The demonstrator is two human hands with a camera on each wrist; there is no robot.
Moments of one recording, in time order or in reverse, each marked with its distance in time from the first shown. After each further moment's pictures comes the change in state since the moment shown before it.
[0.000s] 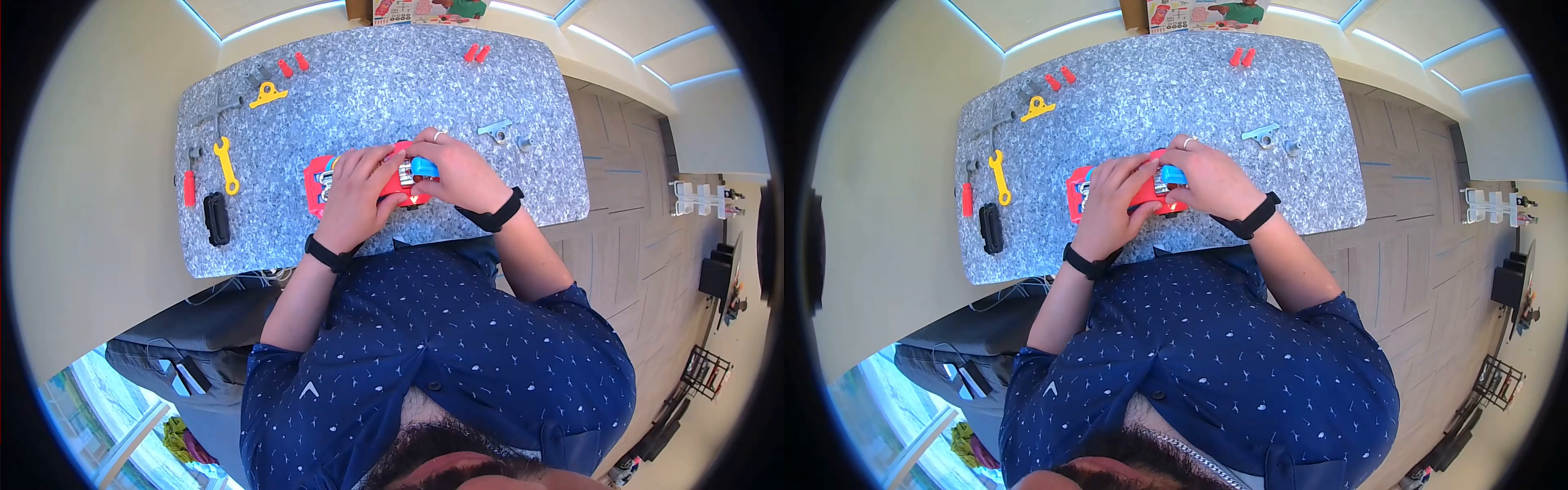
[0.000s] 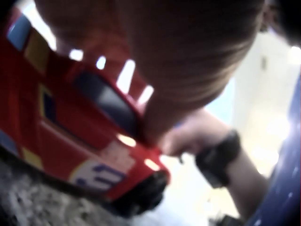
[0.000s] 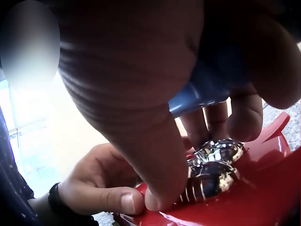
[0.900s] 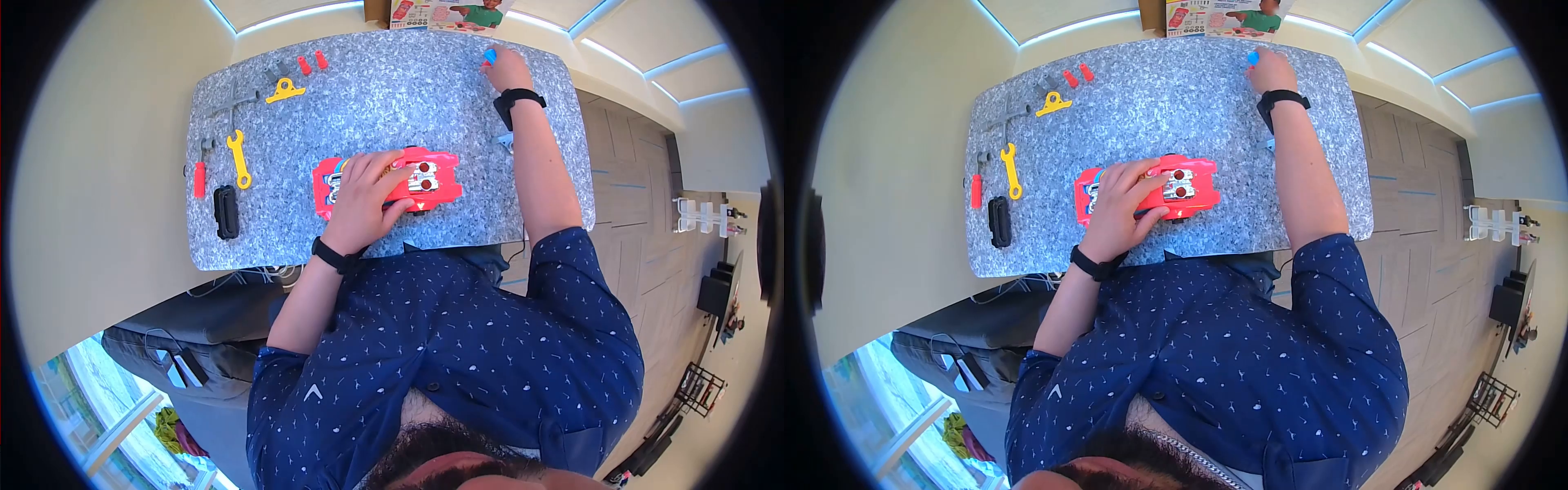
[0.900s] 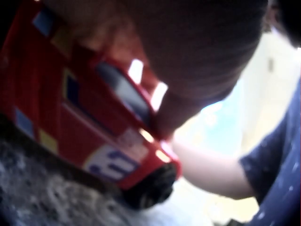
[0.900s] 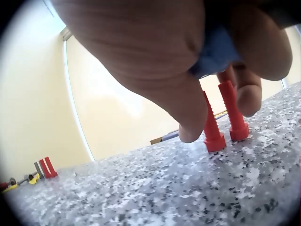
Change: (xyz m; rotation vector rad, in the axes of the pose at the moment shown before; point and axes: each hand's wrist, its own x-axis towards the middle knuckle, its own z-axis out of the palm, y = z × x) left_hand -0.010 -0.007 -0.003 -0.030 0.047 -0.011; right_hand 0.134 0.196 -0.076 -0.522 0.350 0.563
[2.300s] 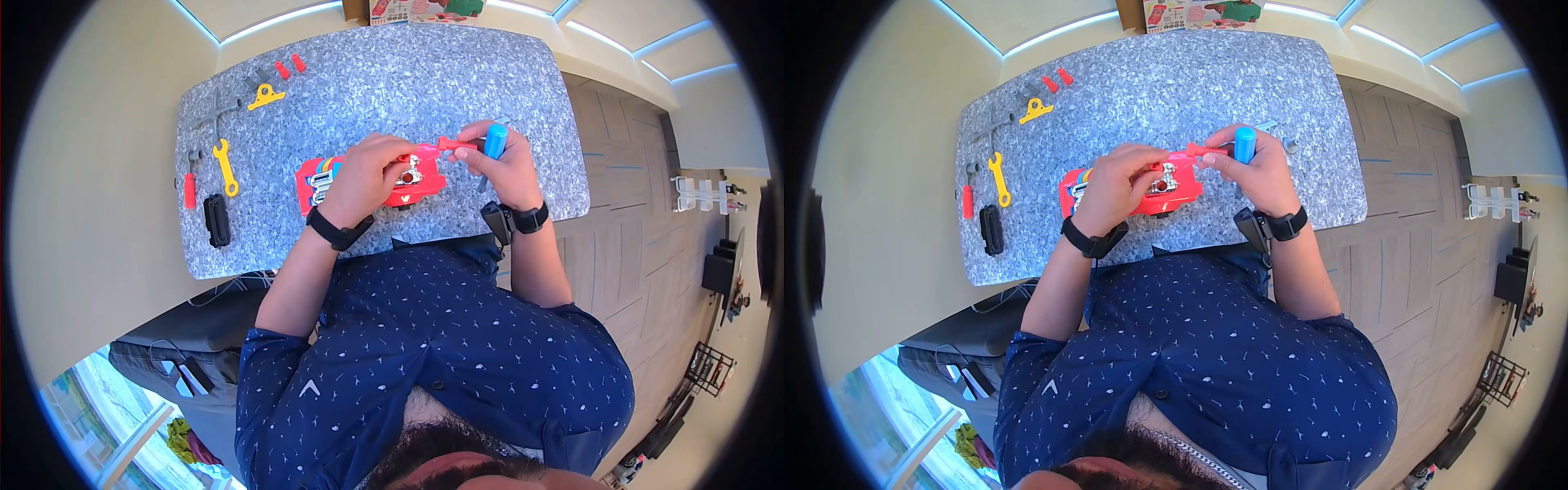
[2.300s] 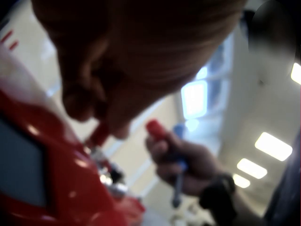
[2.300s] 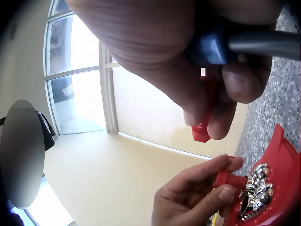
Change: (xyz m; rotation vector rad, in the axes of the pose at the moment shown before) left_hand 0.054 0.010 0.005 -0.306 -0.026 -0.047; right_hand -0.236 -0.044 -0.078 1.375 -0.265 0.082
